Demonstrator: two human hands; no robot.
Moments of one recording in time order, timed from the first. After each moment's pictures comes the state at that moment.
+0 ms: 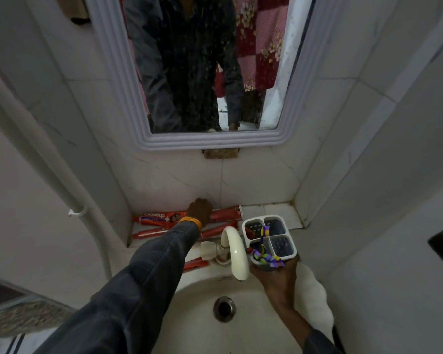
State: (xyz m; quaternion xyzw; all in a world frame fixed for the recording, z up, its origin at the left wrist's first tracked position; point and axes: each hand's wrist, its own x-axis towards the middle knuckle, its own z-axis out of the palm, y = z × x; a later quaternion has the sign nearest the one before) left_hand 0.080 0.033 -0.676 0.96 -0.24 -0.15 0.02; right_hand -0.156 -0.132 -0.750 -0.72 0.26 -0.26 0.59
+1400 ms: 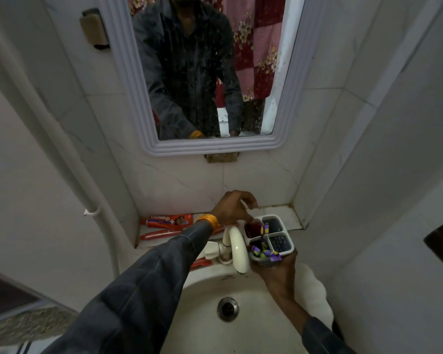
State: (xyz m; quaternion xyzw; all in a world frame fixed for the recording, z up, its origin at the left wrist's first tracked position) left_hand 0.019 -0.009 -0.582 0.84 -0.34 -0.19 0.39; right_hand -0.158 -0.133 -0.736 -0.73 0.26 -0.22 0.59
